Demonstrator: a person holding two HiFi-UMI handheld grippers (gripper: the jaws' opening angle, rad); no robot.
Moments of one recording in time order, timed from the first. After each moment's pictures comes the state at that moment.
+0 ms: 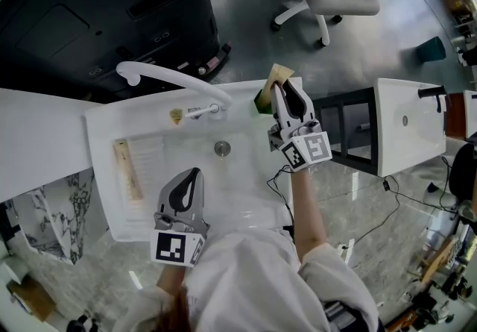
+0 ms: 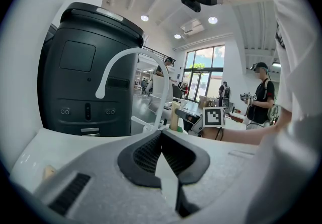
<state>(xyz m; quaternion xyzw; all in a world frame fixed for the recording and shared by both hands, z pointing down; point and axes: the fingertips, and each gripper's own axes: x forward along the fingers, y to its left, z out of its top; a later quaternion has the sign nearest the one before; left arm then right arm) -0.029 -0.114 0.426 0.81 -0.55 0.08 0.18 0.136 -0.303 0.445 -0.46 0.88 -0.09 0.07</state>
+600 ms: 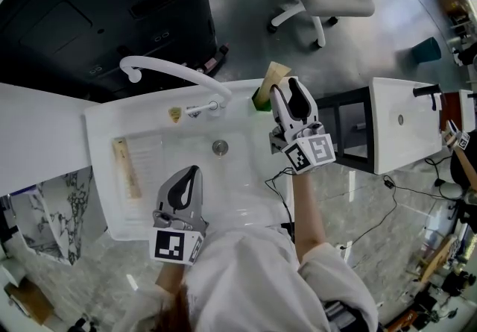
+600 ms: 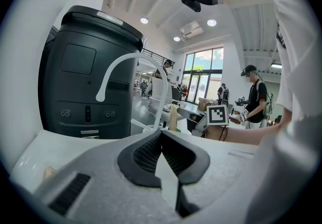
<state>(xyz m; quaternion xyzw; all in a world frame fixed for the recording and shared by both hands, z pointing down) -0.030 -0.109 0.419 0.82 -0.55 0.07 0.17 0.146 -0.292 0.426 -0.47 0.87 -0.10 0.08</state>
